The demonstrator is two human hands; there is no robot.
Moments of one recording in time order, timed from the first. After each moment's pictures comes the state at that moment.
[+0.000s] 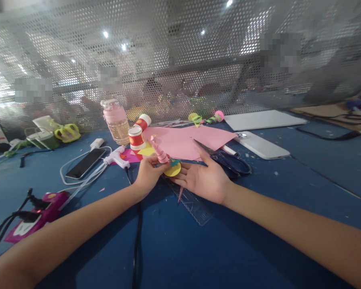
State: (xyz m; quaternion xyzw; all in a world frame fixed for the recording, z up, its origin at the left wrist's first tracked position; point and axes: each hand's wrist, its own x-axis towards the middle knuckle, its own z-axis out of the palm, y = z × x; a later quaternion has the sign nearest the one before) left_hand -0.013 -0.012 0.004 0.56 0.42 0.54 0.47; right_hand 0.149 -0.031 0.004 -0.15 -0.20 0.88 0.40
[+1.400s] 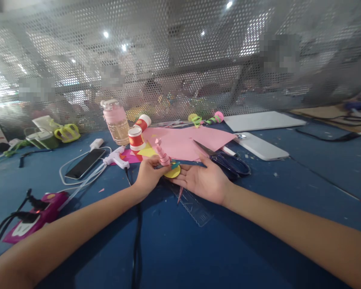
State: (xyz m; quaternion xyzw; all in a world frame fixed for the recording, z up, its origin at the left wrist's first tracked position) left_hand -0.013 -0.012 0.002 0.58 0.43 0.53 0.45; right_hand 0.148 -0.029 0.002 -0.16 -0.20 0.88 0.40
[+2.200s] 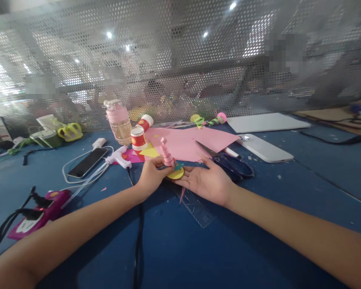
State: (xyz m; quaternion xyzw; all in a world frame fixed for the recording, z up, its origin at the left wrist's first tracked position) left_hand -0.013 -0.014 0.001 0.60 0.44 0.51 0.44; right_hand 0.148 -0.029 0.001 -0.17 -0.19 0.88 0.40
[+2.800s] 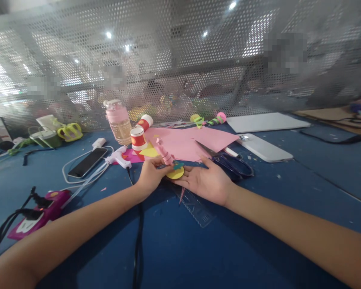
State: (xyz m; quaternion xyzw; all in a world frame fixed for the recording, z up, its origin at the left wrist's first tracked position) left_hand -0.012 -0.014 0.003 0.58 0.42 0.52 0.47; right_hand 0.151 -0.027 -0.004 -0.15 -0.23 0.88 0.38
